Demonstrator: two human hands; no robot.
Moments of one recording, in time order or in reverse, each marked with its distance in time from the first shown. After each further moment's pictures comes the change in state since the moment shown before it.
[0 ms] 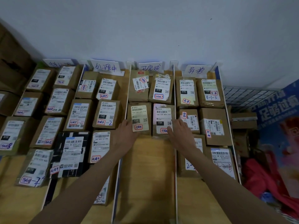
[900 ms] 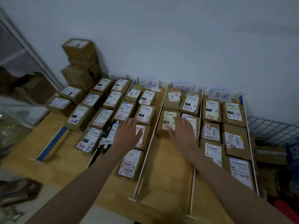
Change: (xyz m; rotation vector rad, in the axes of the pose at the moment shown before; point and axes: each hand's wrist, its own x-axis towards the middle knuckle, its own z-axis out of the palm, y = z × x) left_hand -0.160 -0.054 -0.105 0.265 0.255 -0.030; right_hand -0.092 -0.112 -0.020 -0.176 0.186 -0.377
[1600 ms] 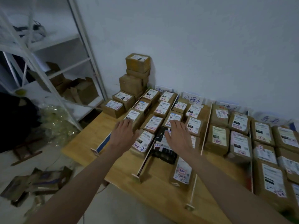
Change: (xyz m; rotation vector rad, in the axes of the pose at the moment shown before) left_hand -0.109 -0.260 -0.072 0.056 0.150 -0.155; right_hand -0.015 -0.277 0.048 -0.044 0.018 -0.261
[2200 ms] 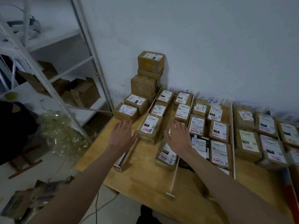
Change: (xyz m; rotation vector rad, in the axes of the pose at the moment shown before) left_hand 0.074 -0.172 0.023 -0.062 -0.021 0.021; right_hand 0.099 -0.137 0.067 0.016 -0.015 0.090
